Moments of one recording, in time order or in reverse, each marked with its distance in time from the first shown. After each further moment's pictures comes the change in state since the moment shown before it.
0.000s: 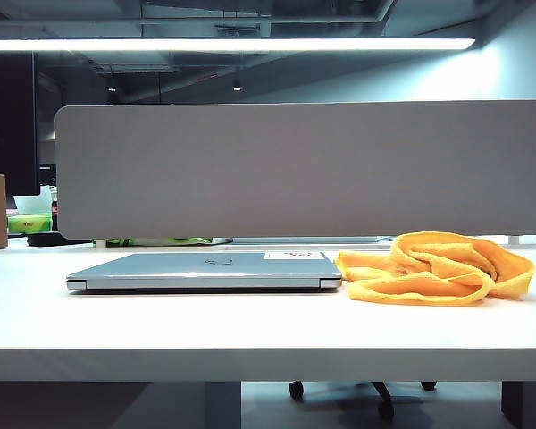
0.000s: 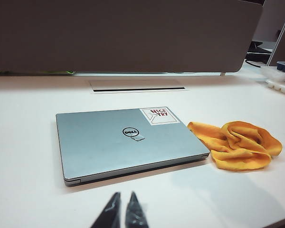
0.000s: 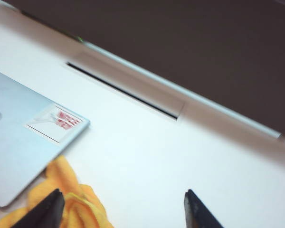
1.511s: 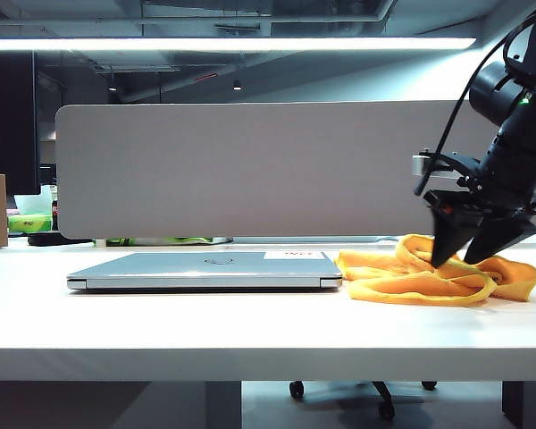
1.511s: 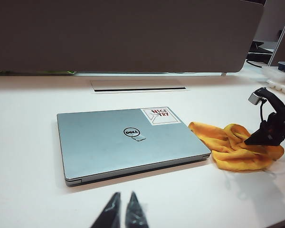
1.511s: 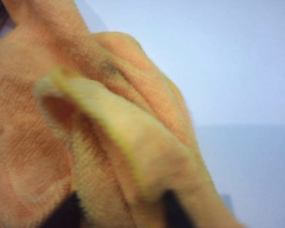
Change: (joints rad) left arm 0.000 0.000 0.000 0.000 -0.002 0.000; right arm 0.061 0.666 0.071 -0.080 0.028 0.134
